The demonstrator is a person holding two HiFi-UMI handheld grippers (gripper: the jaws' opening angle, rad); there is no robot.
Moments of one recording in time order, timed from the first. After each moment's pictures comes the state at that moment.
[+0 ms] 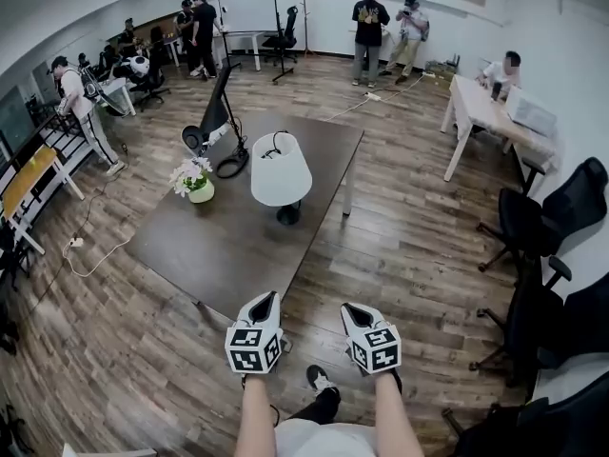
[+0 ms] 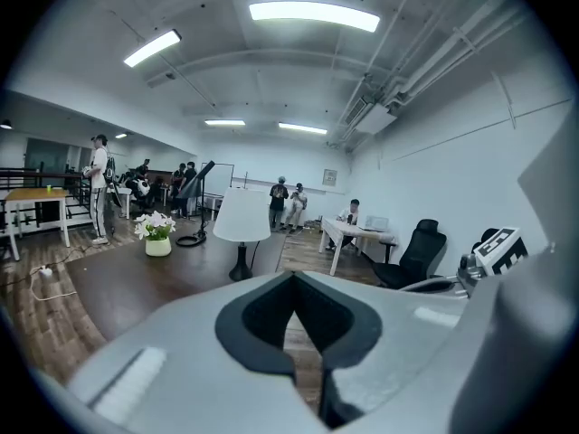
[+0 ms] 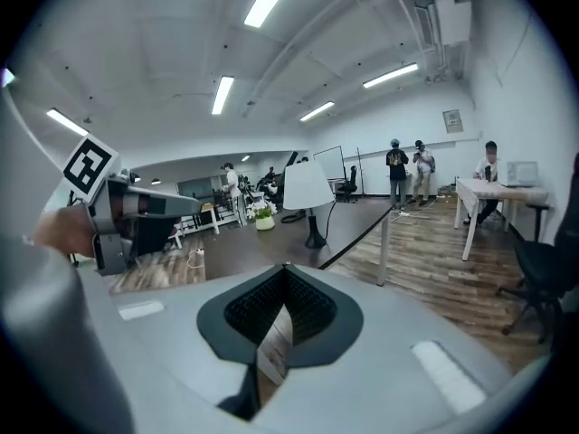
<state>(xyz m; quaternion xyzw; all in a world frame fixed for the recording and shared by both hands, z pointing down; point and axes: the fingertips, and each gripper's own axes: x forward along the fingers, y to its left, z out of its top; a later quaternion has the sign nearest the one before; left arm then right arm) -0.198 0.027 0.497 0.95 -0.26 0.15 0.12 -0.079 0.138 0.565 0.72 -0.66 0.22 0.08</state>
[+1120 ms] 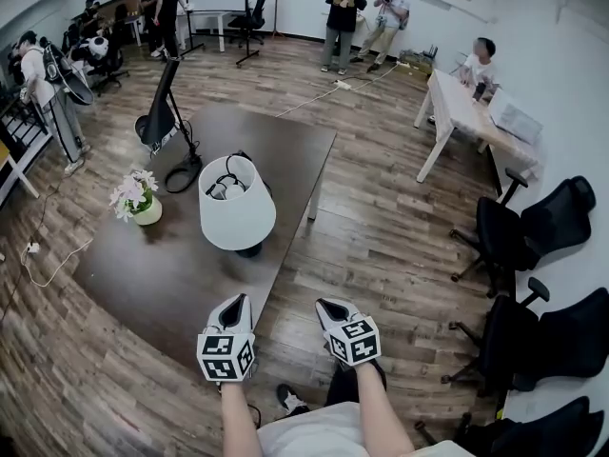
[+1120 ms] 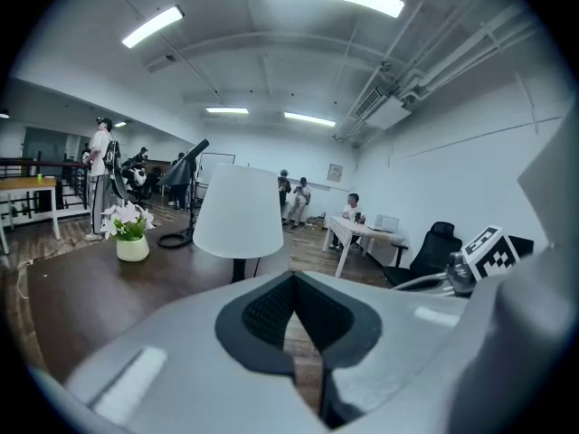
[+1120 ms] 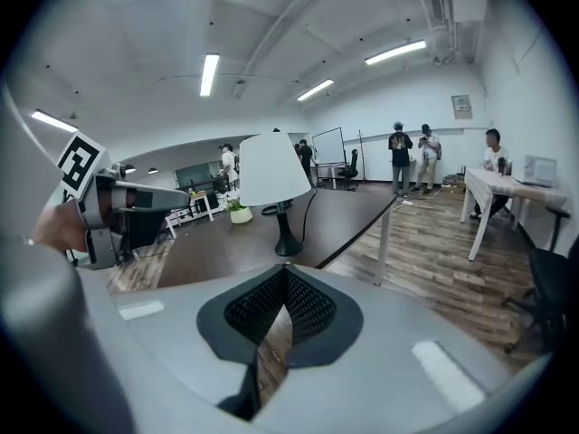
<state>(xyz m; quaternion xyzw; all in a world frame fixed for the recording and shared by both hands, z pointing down) -0.078 -0.113 0.529 0.94 -0.26 0.15 0.15 0.056 -0.004 0.603 0.70 -0.65 0.26 0.12</state>
